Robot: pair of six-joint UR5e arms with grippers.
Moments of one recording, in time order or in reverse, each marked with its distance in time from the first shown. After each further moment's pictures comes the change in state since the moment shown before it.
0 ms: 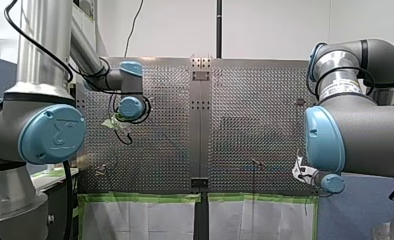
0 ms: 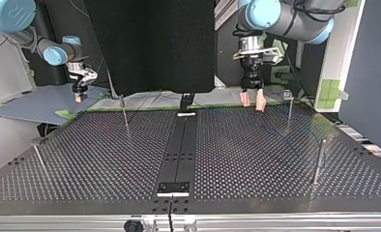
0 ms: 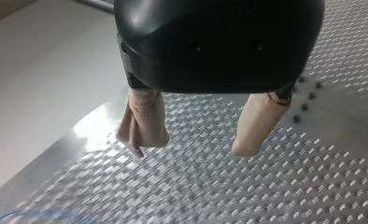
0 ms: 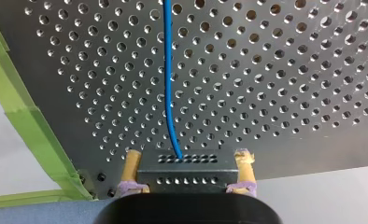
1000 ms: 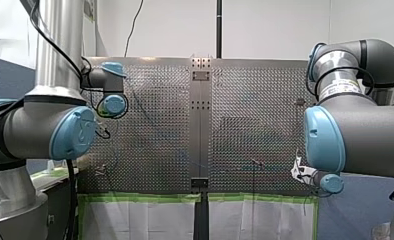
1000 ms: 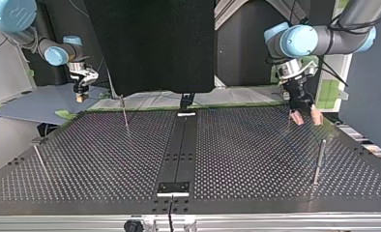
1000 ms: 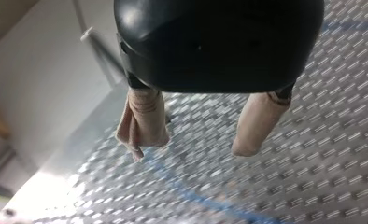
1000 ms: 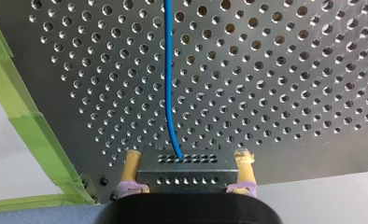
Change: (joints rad) left arm 0.300 -0.028 0.093 -0.013 -0.039 -0.125; right arm 0.007 0.001 0.000 0.000 0.000 0.000
